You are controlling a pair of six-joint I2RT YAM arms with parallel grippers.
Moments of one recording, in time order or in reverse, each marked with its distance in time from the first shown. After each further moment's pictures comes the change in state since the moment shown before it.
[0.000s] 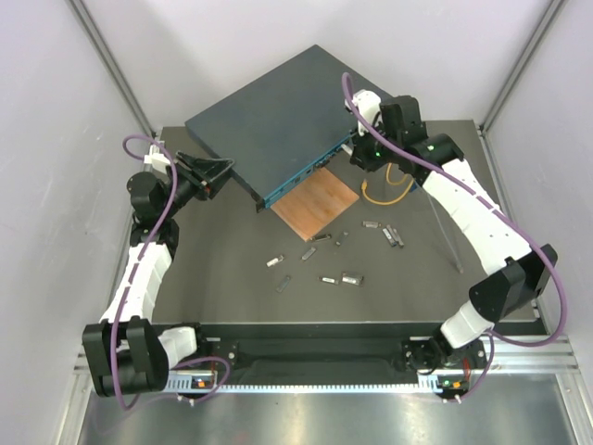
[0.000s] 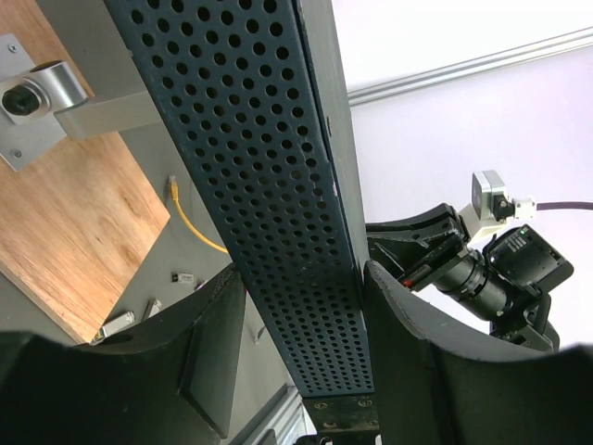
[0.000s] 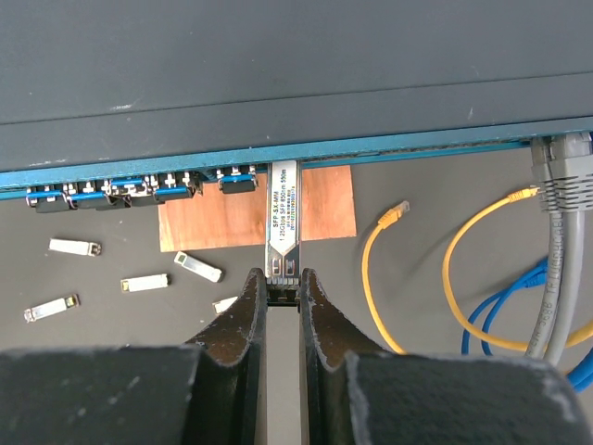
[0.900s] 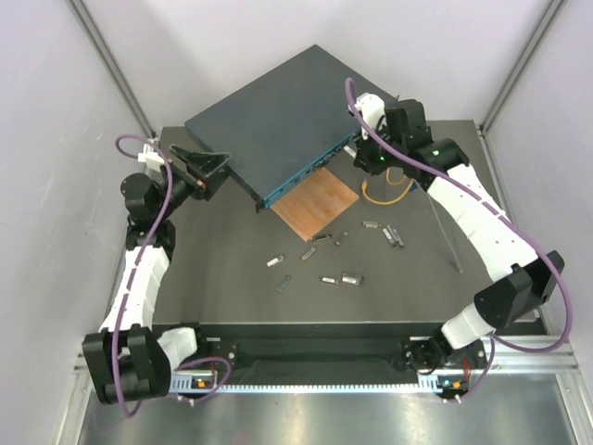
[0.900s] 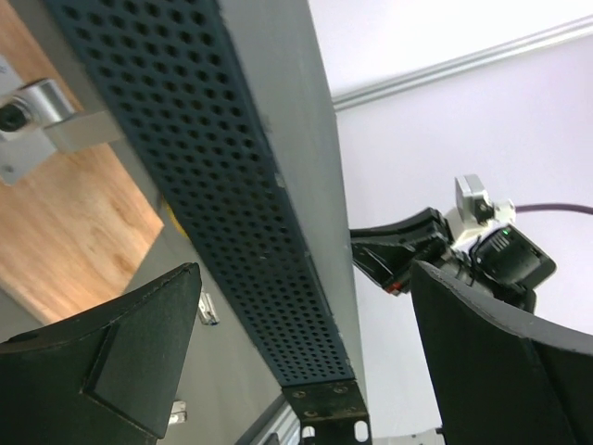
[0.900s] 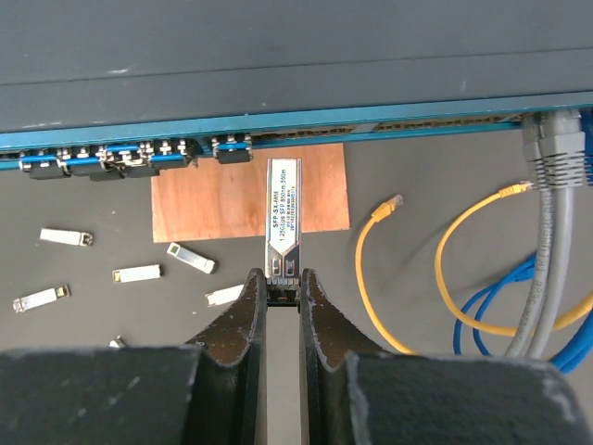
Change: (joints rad) left arm 0.041 -0.043 0.008 -0.013 0.021 0.002; right arm -0.007 -0.047 -0.052 0.012 -0.008 -0.027
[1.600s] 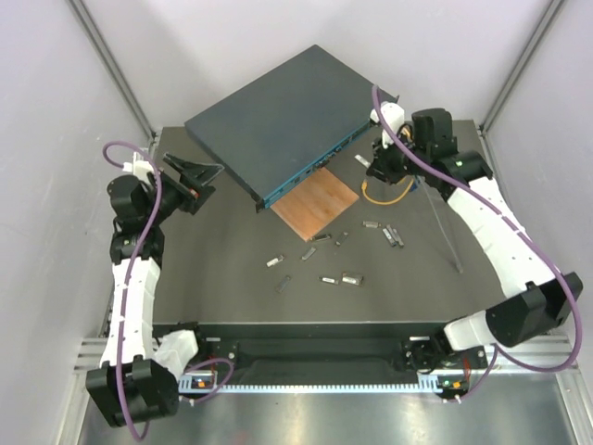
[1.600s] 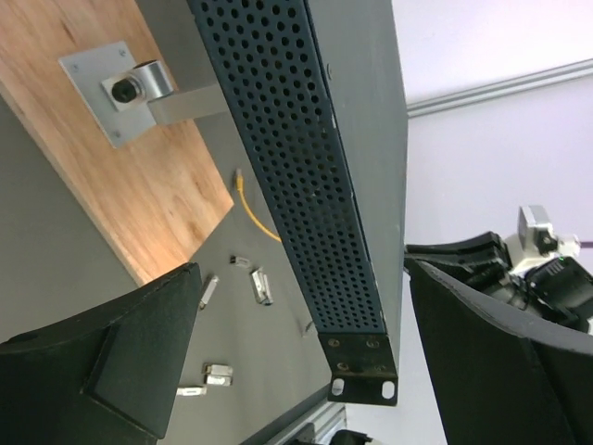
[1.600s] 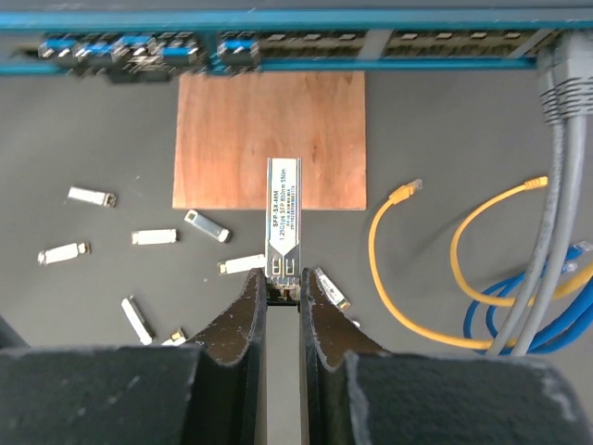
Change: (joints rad) left arm 0.056 -0.134 0.103 -0.468 -0.055 0.229; right arm -0.119 -0.140 -0.157 0.016 -0.196 -0.060
